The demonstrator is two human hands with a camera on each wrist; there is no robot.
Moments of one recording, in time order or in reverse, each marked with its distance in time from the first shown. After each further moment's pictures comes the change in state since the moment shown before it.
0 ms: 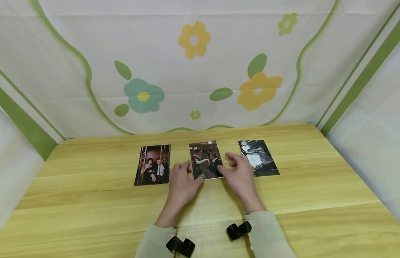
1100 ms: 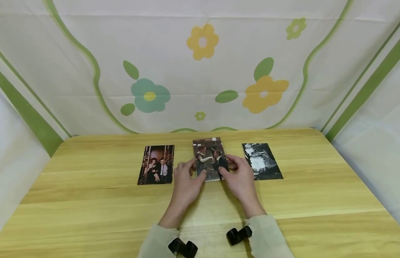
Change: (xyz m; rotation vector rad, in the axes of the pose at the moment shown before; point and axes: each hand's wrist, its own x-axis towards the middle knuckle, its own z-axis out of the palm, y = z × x) left_hand -0.001 0.005 0.003 -0.233 0.052 -0.002; right_hand -0.003 -0.006 0.007 -0.050 0.018 -0.034
